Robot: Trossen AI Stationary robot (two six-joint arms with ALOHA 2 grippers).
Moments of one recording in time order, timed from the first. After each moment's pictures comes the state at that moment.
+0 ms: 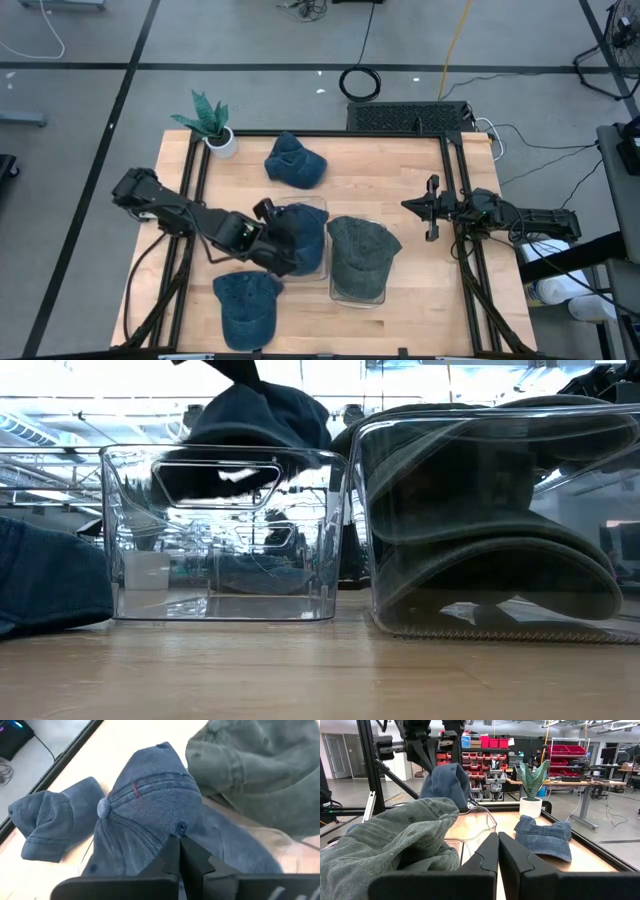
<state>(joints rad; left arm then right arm) -0.41 1.63 1.51 -0.98 -0.64 -0.72 -0.06 0.01 0.02 0.06 0.05 0.00</state>
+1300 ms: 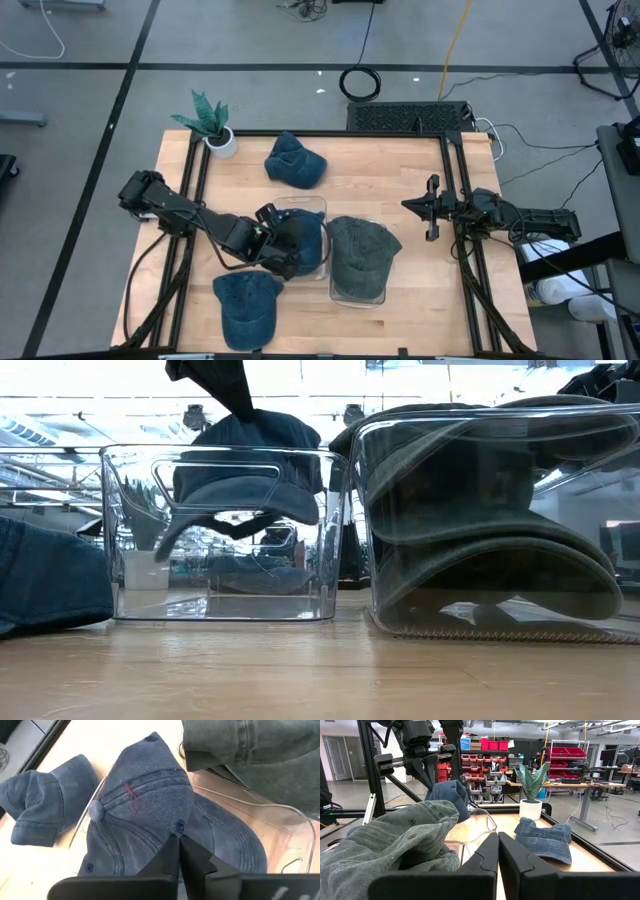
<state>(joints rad) -0.41 1.69 1.51 -1.03 -0.57 -0.75 -0.06 0.01 0.02 0.07 0.05 0.00</state>
